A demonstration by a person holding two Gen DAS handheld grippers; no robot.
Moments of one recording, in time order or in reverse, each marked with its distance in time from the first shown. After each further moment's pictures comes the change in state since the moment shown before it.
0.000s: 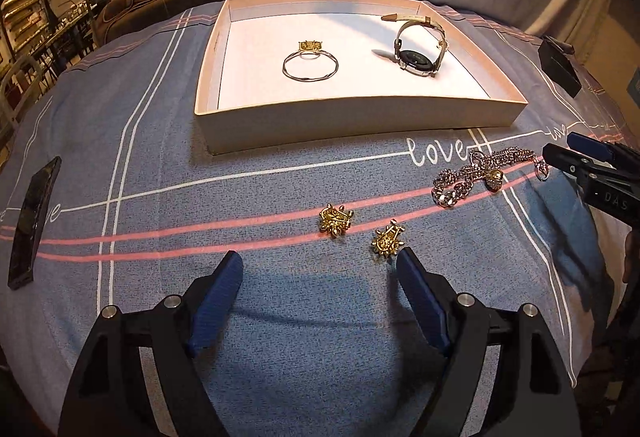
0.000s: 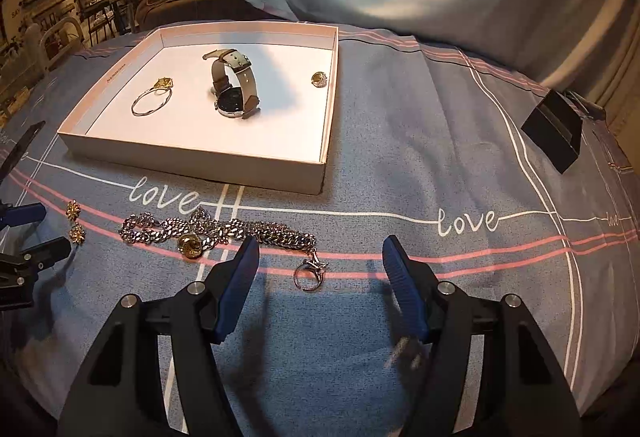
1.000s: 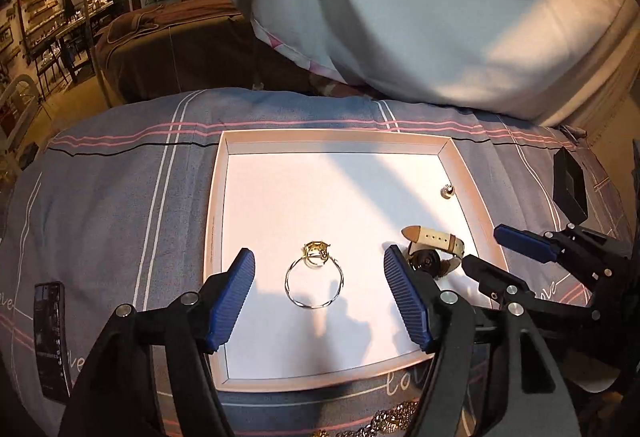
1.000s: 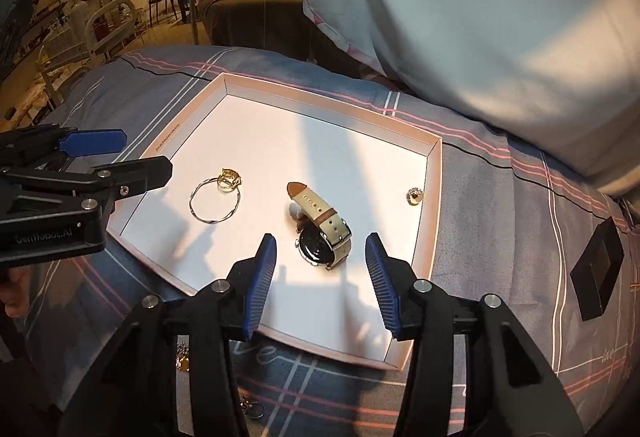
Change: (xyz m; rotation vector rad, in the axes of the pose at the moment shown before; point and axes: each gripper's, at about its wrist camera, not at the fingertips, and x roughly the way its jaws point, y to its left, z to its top) left arm -0.011 0.018 0.166 -0.102 -0.098 -0.024; right arm 0.010 0.065 0.128 -0.194 -0.013 0.158
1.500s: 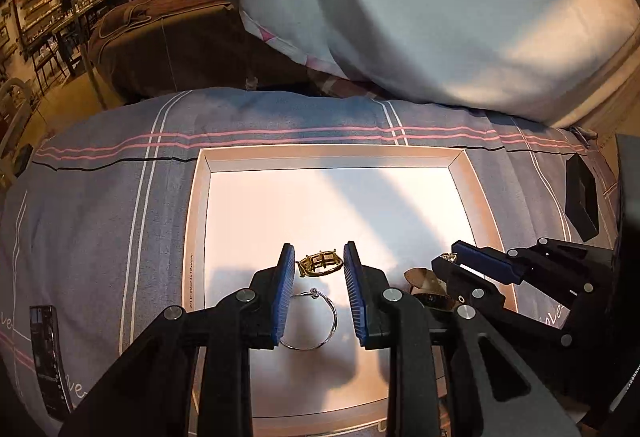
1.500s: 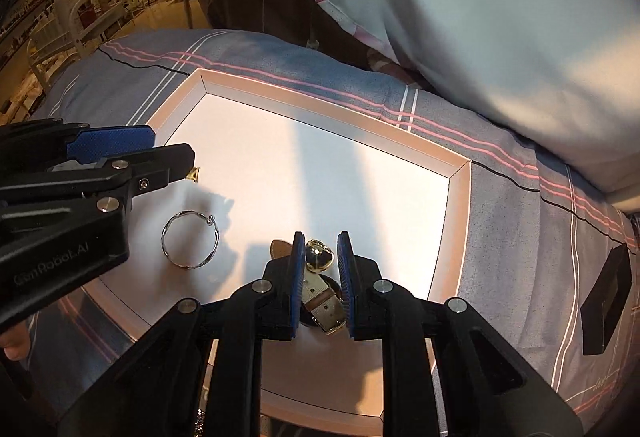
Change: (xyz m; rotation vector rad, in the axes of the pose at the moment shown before) left arm 0.044 -0.009 0.048 -0.020 0.063 0.011; right arm 0.069 -0.006 0.061 -0.011 0.120 -0.005
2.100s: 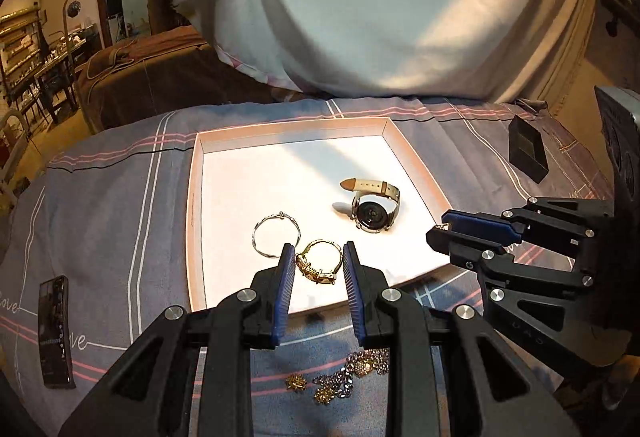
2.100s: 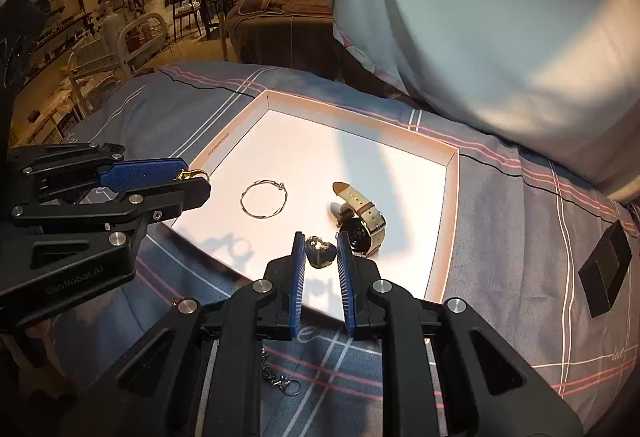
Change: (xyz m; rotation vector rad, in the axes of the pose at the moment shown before) left arm -0.088 -0.021 -0.093 0.131 -0.145 -0.078; right arm -0.096 0.021 -0.066 -0.010 -0.174 0.079
